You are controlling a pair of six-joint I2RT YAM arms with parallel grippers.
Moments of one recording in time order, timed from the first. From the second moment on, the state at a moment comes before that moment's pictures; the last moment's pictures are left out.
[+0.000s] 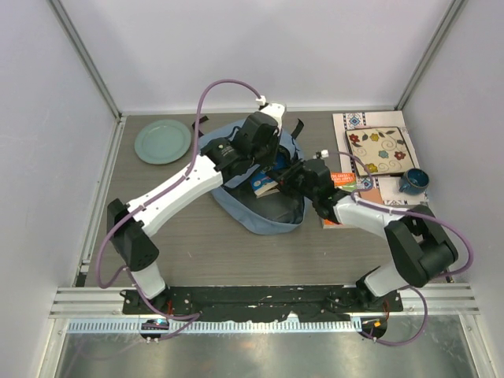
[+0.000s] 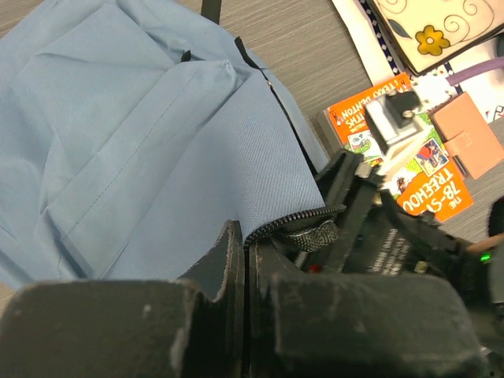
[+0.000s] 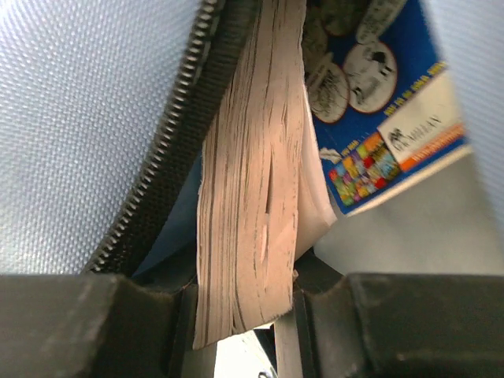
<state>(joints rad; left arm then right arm) -0.85 1.73 1.76 -0.61 -0.26 -0.30 0.53 1.47 0.70 0.36 -0.08 1.40</state>
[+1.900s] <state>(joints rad) -0.86 1.66 1.60 -0.53 -0.22 -0.35 0.57 1.32 0.61 0.36 0.08 1.12</state>
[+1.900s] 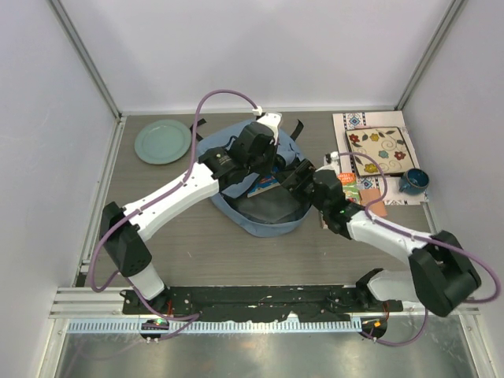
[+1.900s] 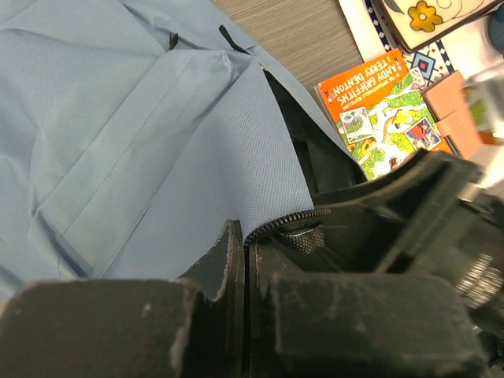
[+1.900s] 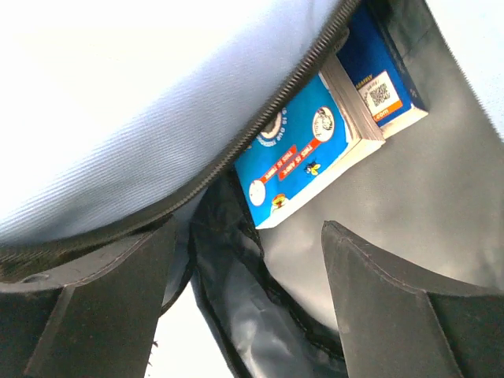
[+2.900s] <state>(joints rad) -0.86 1.54 1.45 -0.41 0.03 -0.43 0.01 0.99 0.64 -0.39 0.24 0.78</state>
